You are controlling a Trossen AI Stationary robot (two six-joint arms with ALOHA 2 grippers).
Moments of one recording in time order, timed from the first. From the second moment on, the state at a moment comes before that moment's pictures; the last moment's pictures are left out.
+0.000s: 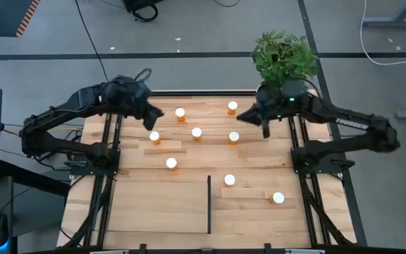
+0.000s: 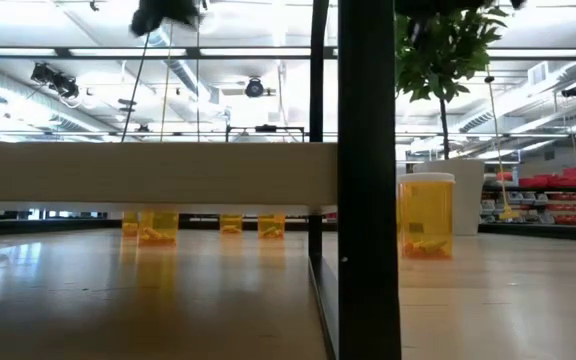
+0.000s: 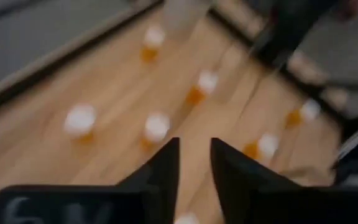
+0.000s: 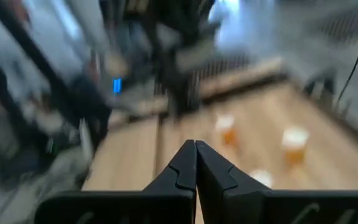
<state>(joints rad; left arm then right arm) 0.33 1.10 1.33 -0.93 0.03 -0.42 -0.32 0.98 0.98 -0.27 -0.39 0.26</state>
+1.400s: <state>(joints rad) 0.21 0.81 0.93 -0.95 -0.13 -0.49 -0.18 1.64 1.66 -0.56 0.02 0.36</state>
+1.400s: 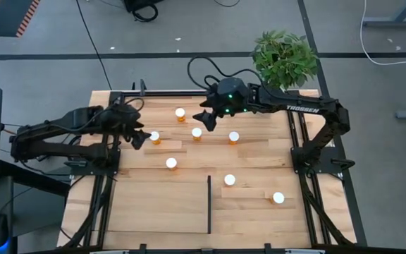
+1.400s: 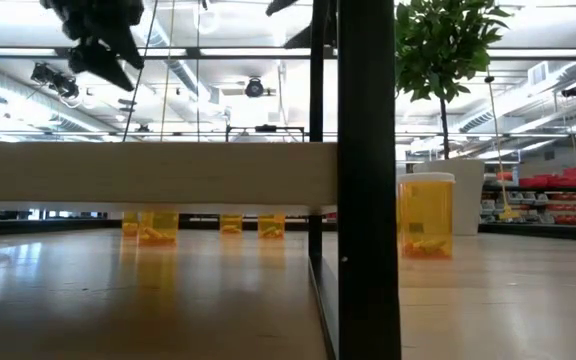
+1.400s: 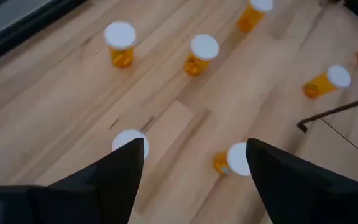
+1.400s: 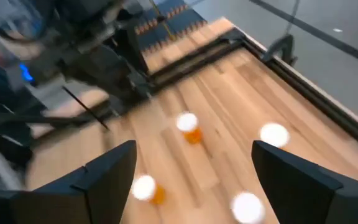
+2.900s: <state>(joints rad) 0.15 0.82 0.93 -0.93 -0.13 -0.68 -0.27 1.81 1.37 -1.08 0.01 0.70</state>
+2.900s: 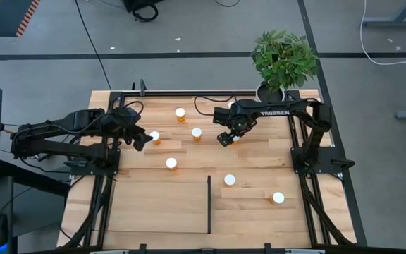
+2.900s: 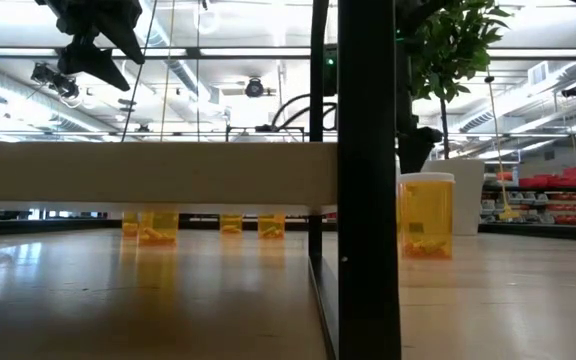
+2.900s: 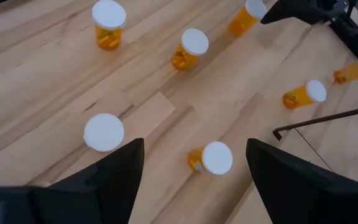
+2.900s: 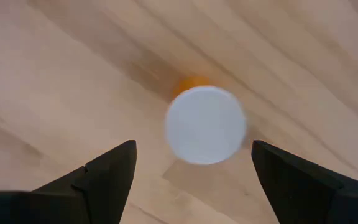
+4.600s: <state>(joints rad) 0.15 0.82 0.93 -0.93 -0.13 -0.70 -0.27 1.81 1.29 -0.95 0.00 0.71</state>
